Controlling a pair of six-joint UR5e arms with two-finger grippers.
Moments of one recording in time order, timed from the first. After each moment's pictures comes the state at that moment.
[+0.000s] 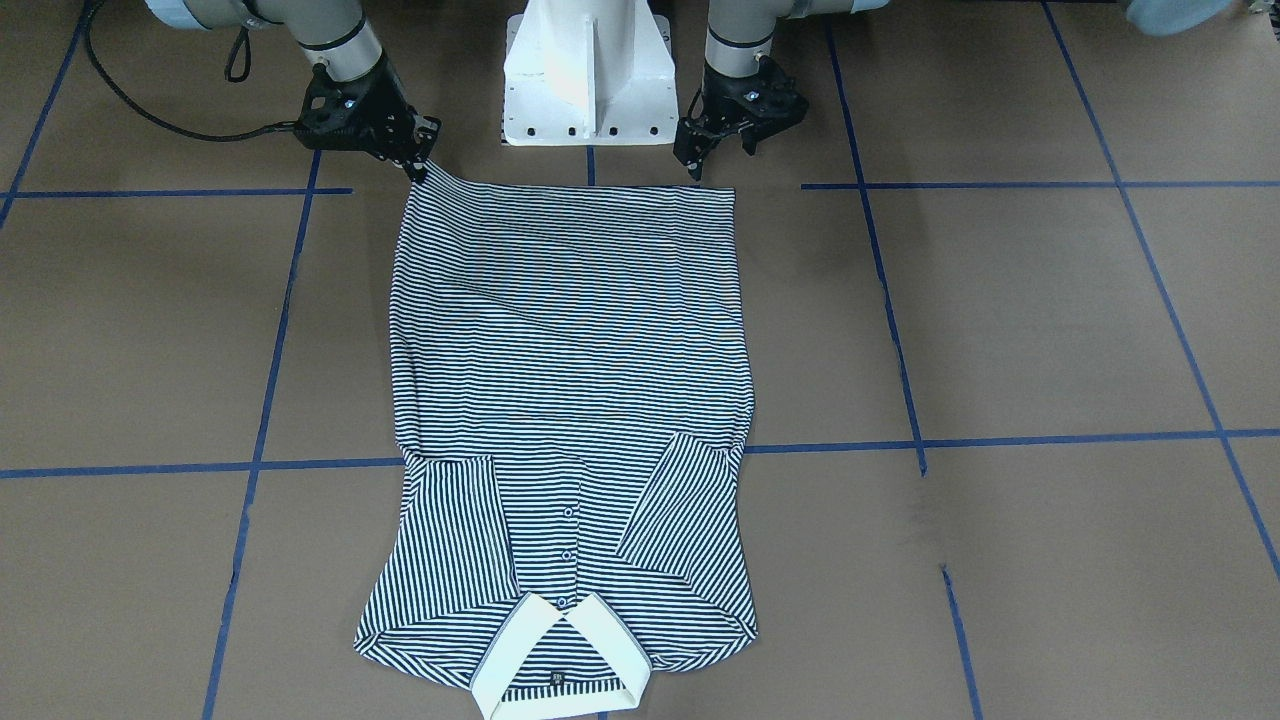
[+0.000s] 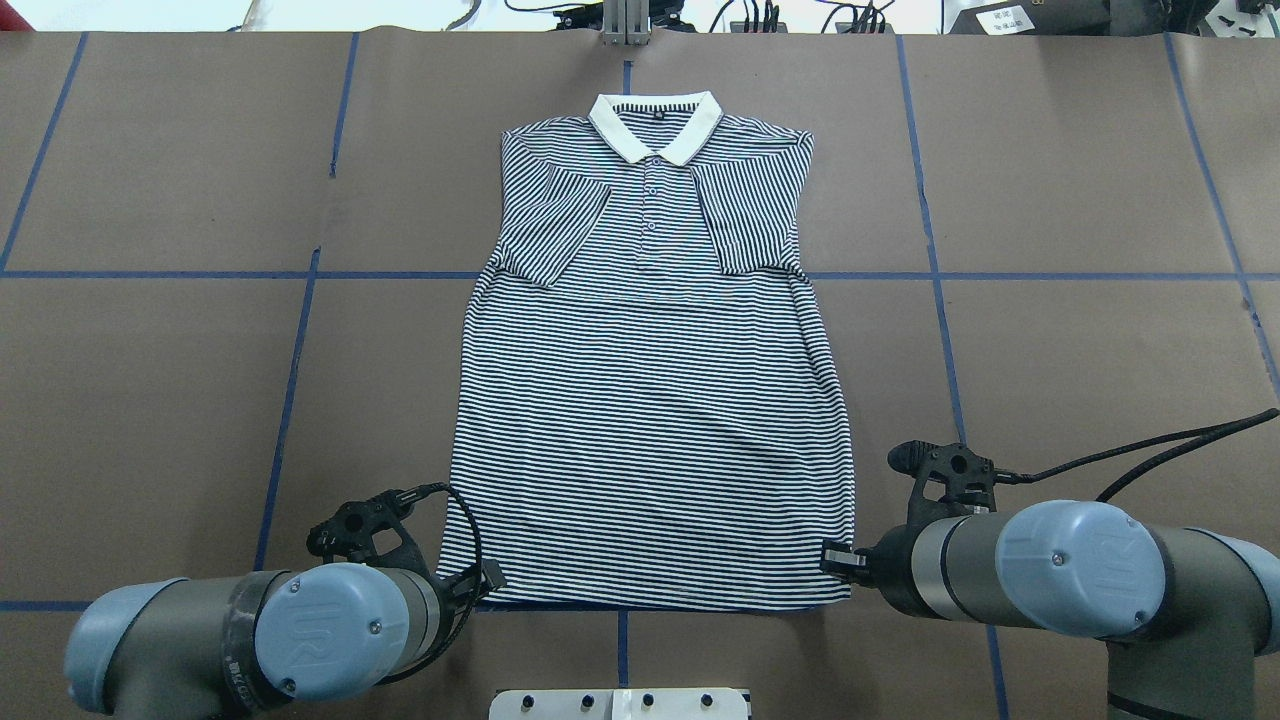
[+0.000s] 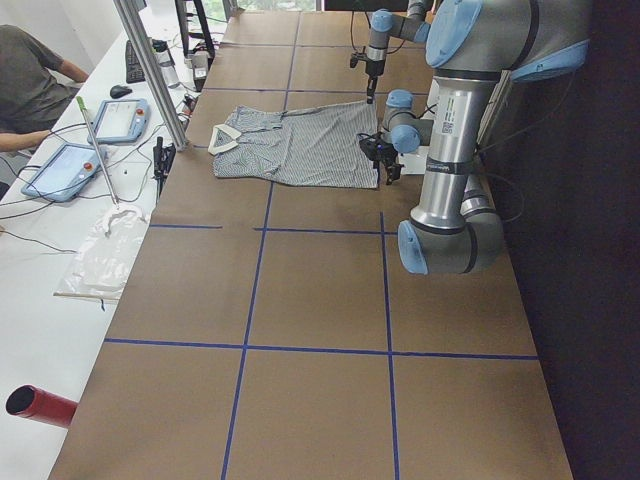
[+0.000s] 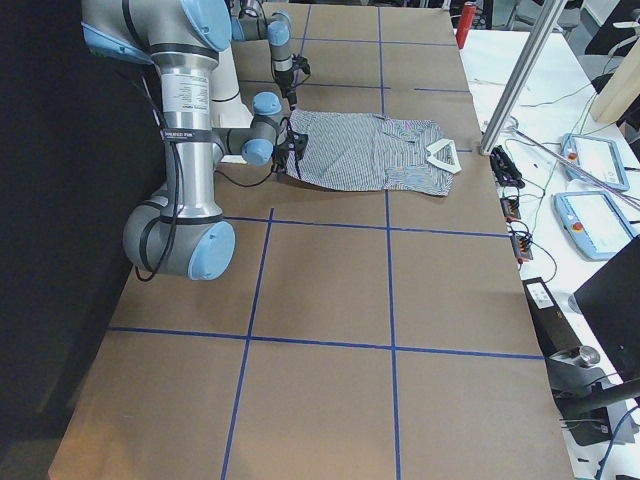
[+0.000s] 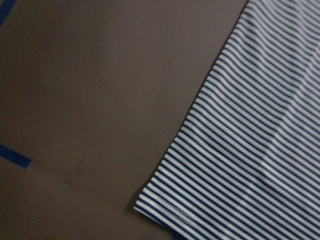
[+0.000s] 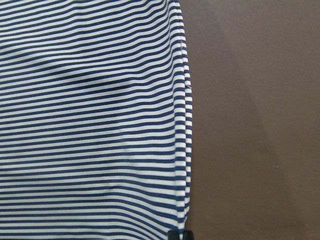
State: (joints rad) left arm -0.14 -1.89 -2.05 -1.53 -1.58 -1.97; right arm 0.24 -1.54 2.15 -1.25 1.69 1.65
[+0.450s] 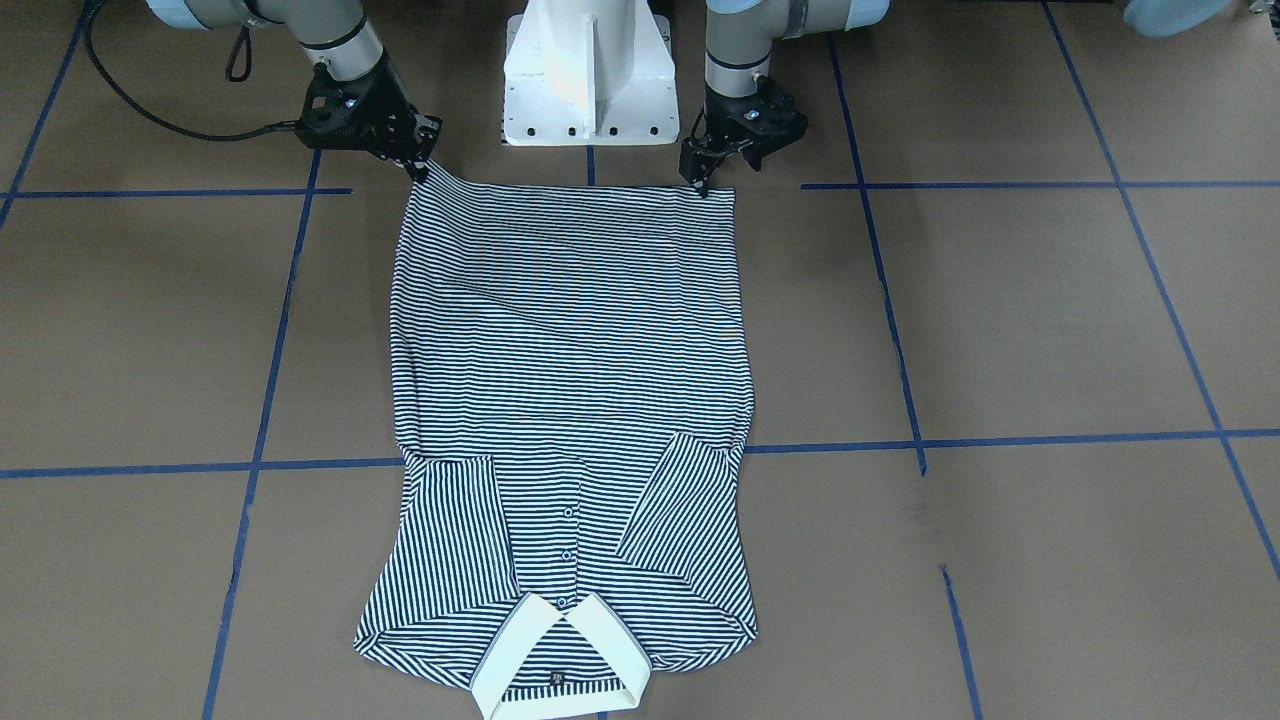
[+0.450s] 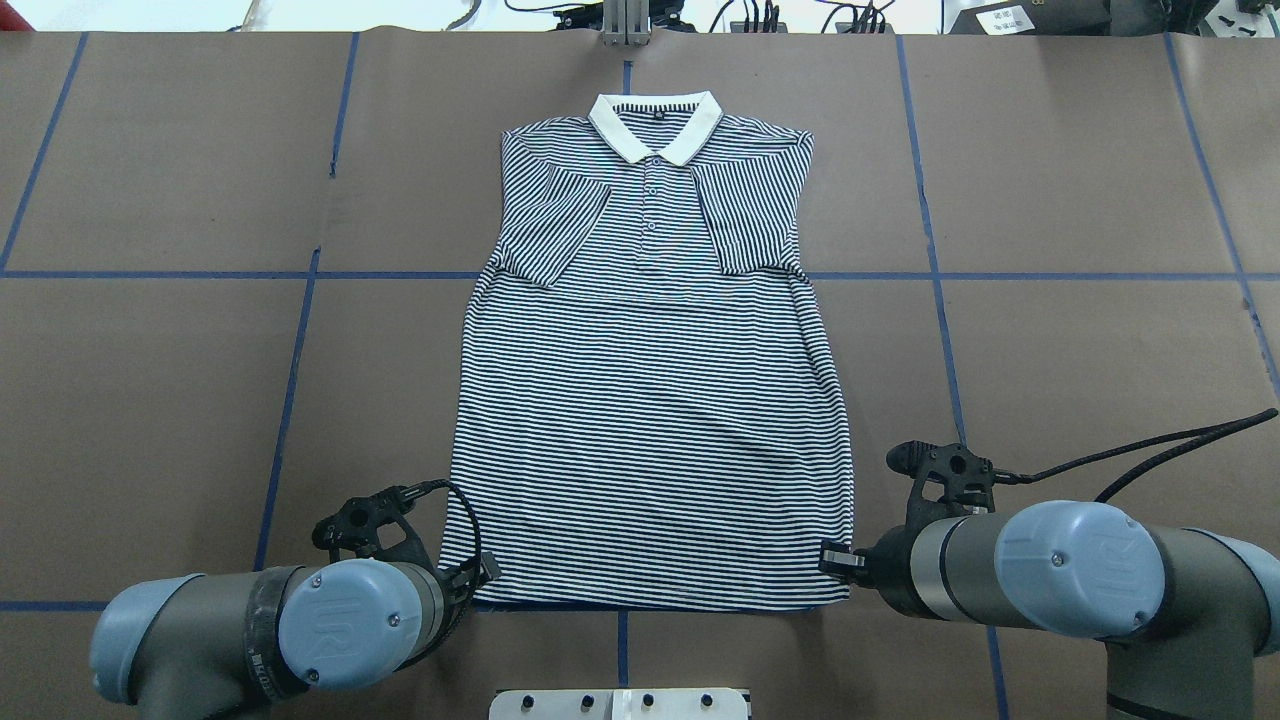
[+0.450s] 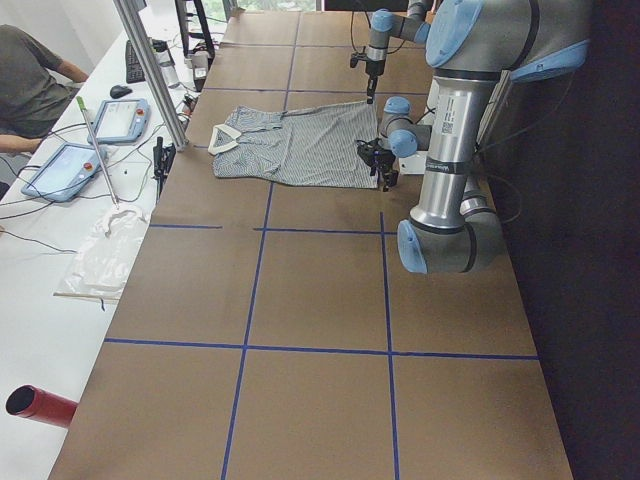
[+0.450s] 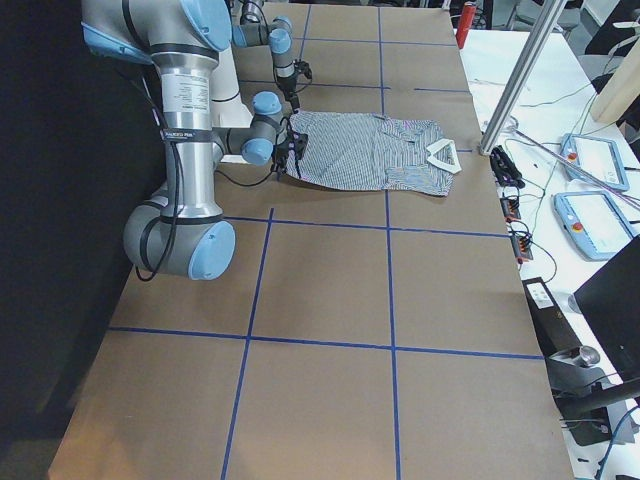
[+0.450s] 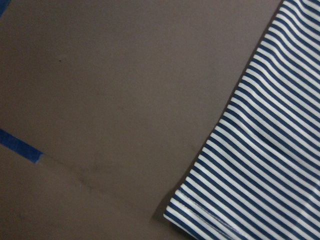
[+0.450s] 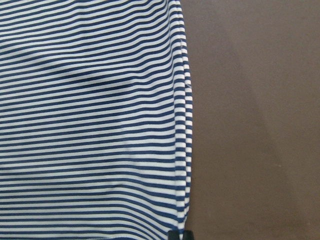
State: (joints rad) left arm -0.14 -1.89 -2.00 -1.53 -1.57 -1.96; right arm 0.24 -1.54 2.15 -1.25 1.69 1.65
